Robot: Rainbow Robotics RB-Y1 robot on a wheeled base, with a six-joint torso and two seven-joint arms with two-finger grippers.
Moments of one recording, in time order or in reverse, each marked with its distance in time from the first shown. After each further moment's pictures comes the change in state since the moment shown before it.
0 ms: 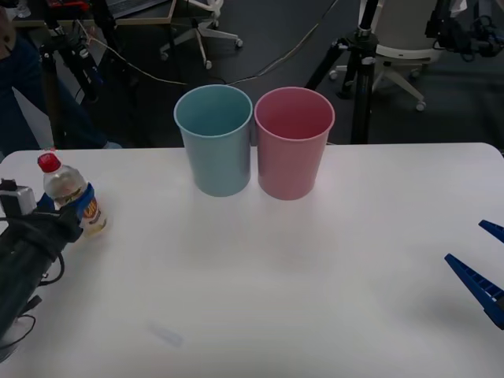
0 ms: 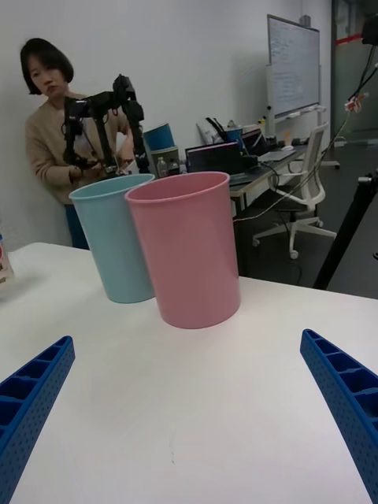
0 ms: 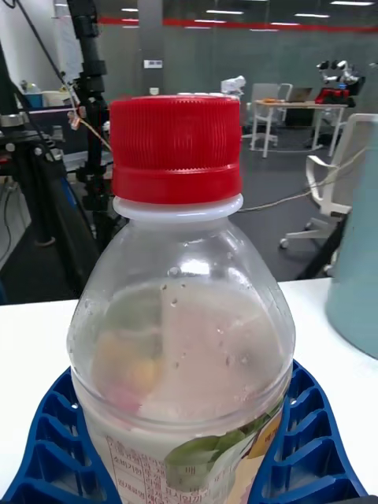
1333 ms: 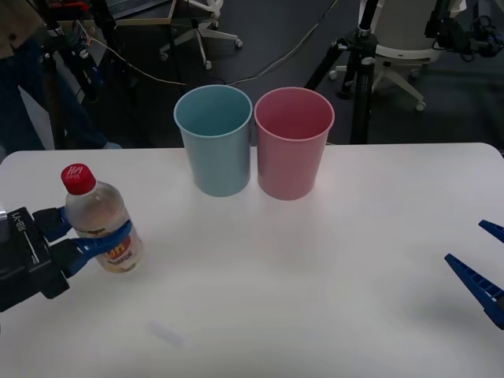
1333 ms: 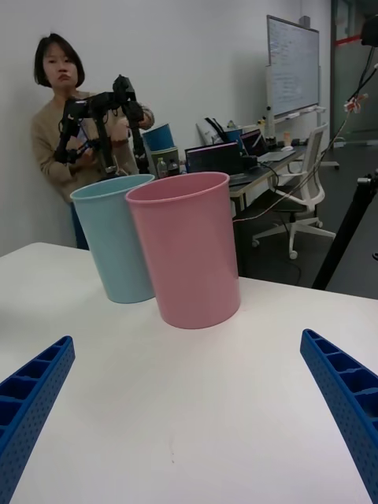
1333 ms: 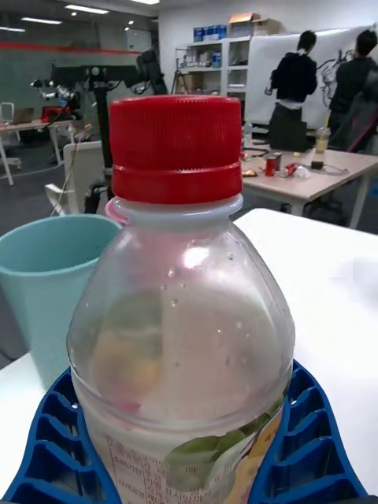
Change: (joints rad) right arm 0.000 0.000 0.000 0.000 0.000 0.000 0.000; left arm 0.246 0.064 0.213 -0.631 -0.377 -0.679 0.573
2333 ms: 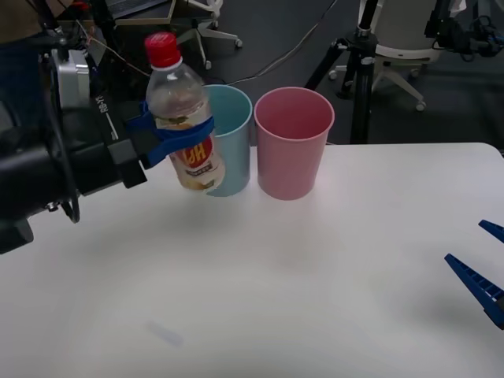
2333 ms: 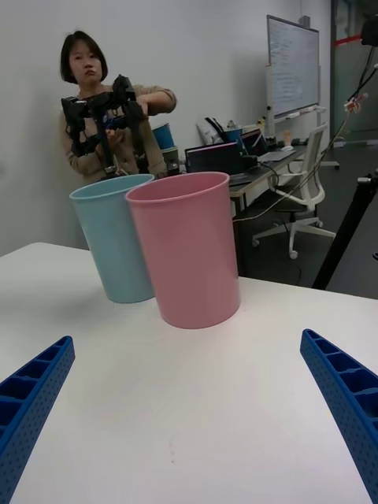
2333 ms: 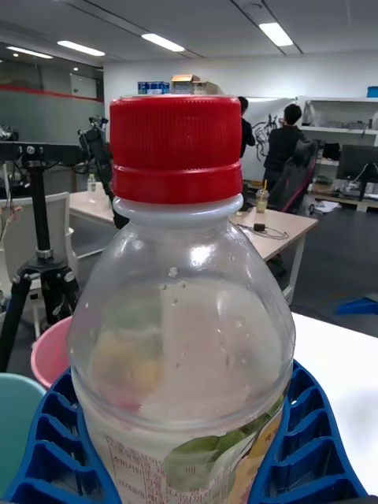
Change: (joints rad) right arm 0.000 0.000 0.000 0.000 0.000 0.000 0.000; left arm -0.538 0.131 -0.309 0.022 -0.188 0.213 0.492
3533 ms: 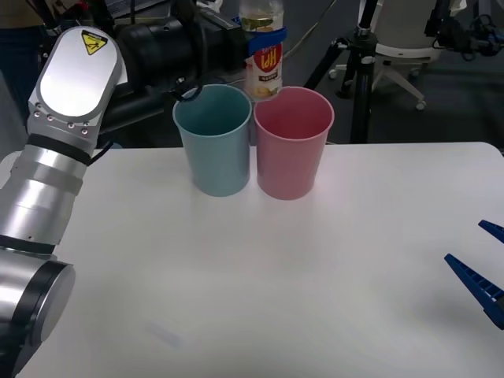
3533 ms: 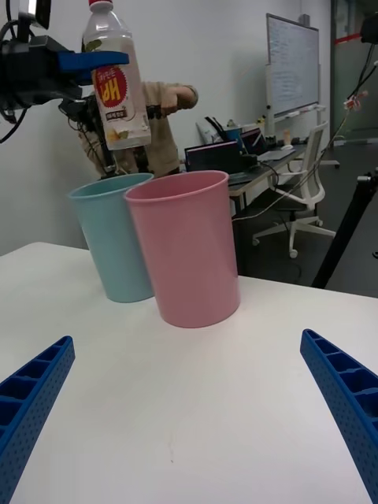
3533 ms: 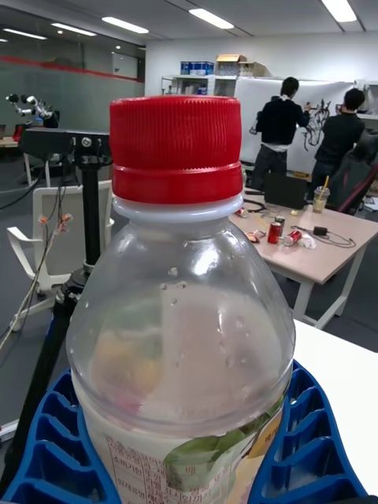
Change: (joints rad) right arm 0.000 0.000 0.000 0.000 0.000 0.000 0.000; left arm -0.699 -0.334 -0.106 0.833 -0.323 0.027 -0.047
